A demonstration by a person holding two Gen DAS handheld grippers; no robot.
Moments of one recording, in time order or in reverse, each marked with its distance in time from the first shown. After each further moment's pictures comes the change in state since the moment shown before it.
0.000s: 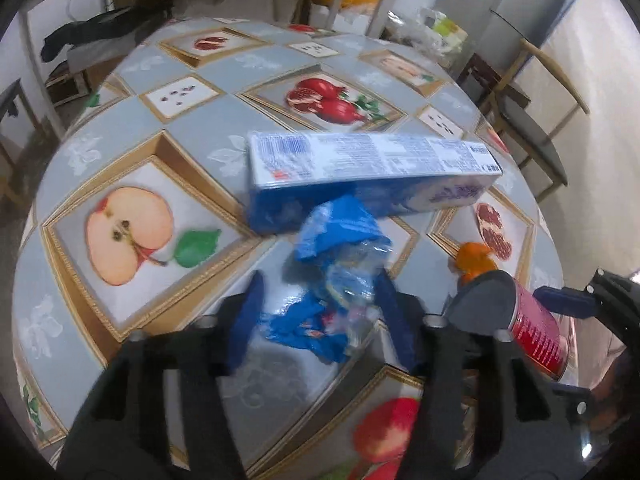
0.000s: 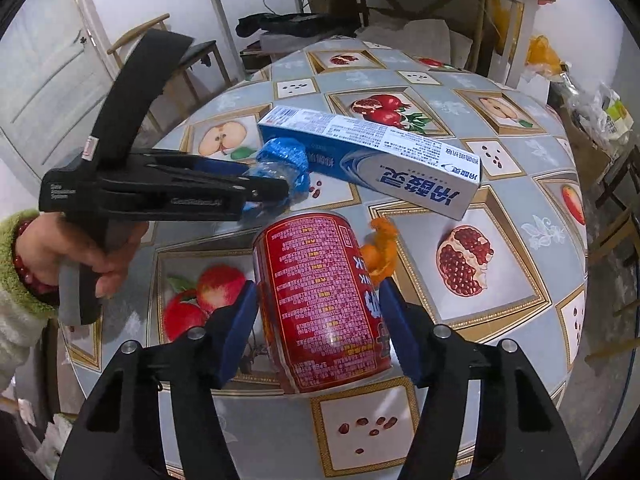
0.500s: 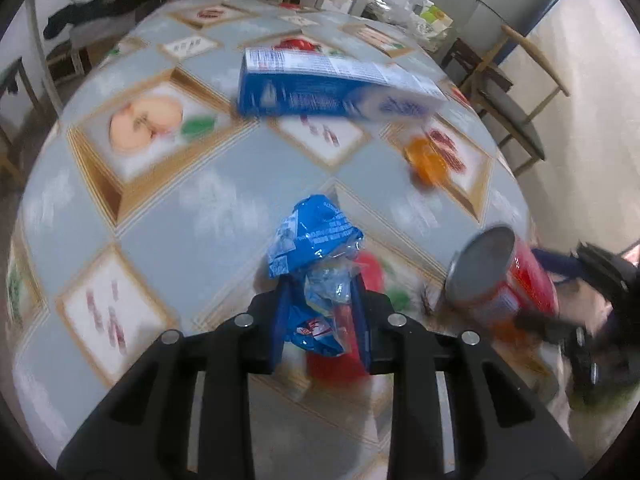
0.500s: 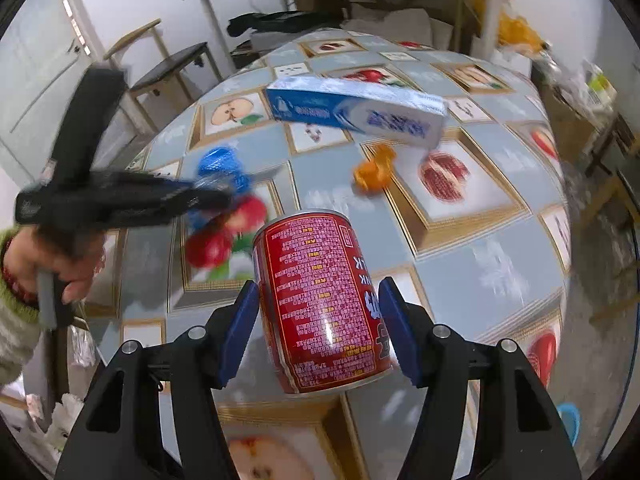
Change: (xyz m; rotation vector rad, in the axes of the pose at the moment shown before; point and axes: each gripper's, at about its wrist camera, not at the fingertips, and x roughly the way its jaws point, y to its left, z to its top) left arm -0.051 -0.015 -0.091 -0.027 0.052 -0.061; right arm -0.043 0.004 -0.071 0.089 0.004 -0.018
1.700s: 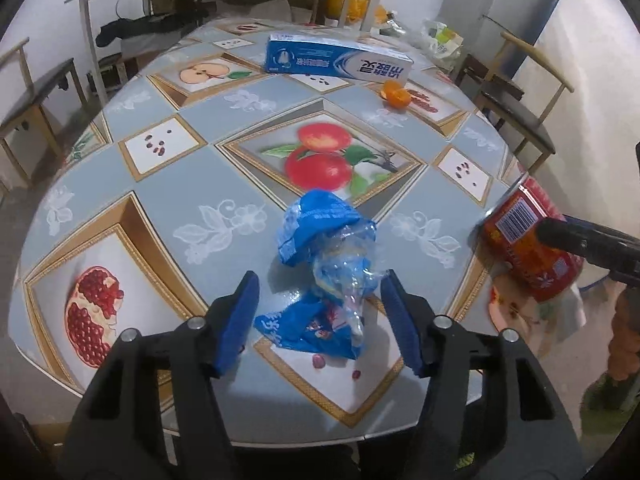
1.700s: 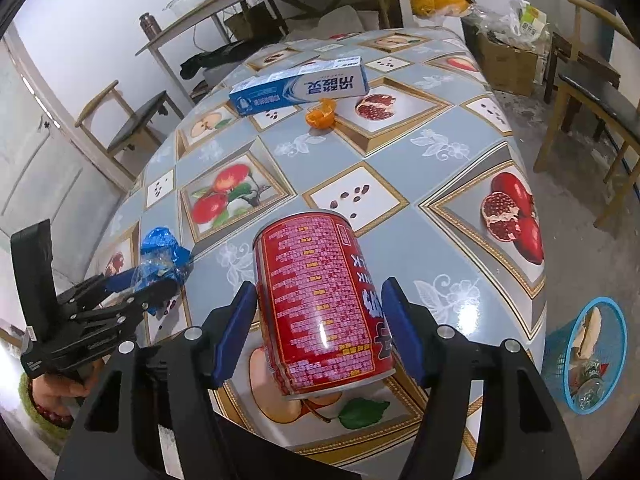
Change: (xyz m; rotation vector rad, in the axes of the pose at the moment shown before) left arm -0.044 -0.043 -0.125 -0.009 -0.152 0.166; right arm -0.040 -0.010 -0.085 0.261 -0.071 0.001
